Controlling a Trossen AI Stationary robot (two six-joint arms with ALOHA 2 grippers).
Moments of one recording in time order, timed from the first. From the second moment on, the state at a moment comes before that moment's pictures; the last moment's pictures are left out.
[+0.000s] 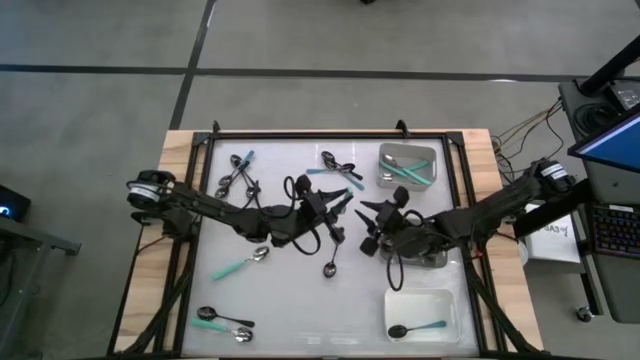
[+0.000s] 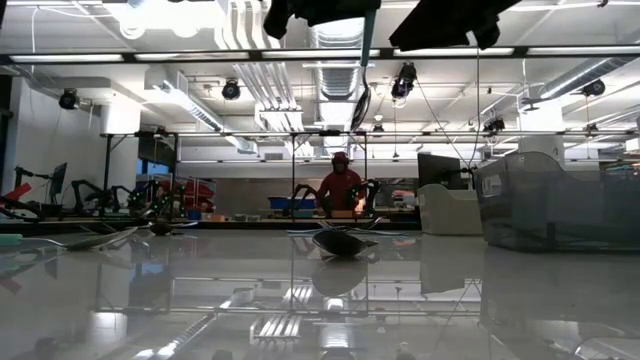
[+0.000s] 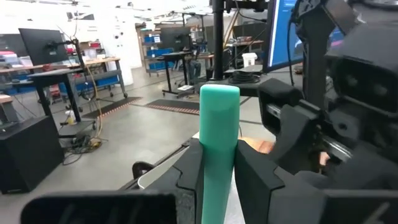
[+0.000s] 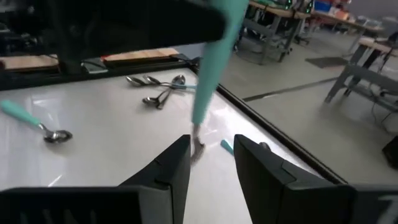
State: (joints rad) left arm -0.22 1.71 1.11 0.67 -0.78 0.10; right arm 0.39 1.34 0.86 0.01 0.96 0.24
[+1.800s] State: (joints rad) left arm -0.22 1.71 1.10 0.66 -0.87 0.12; right arm 0.25 1.41 0.86 0.33 0.96 -0.01
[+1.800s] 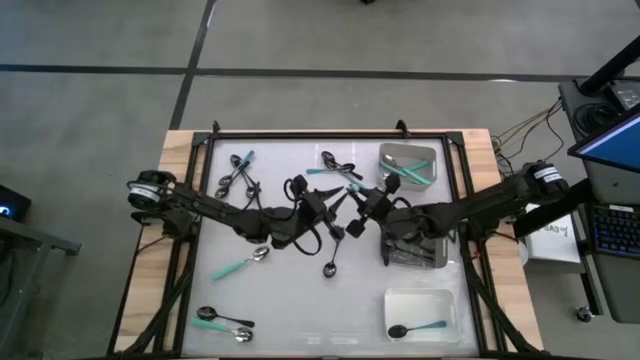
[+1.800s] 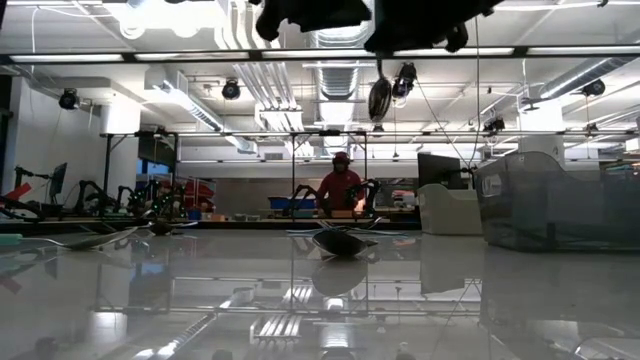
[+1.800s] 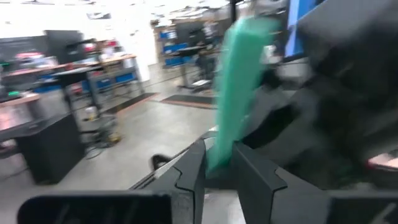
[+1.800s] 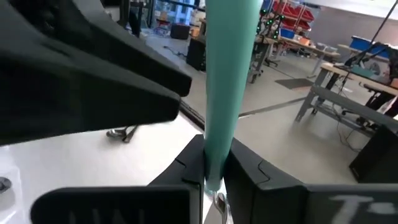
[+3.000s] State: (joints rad) left arm -0.25 1.68 1.10 0.51 -1.19 0.20; right arm -0.43 1.42 0.85 -0.65 0.73 0.15
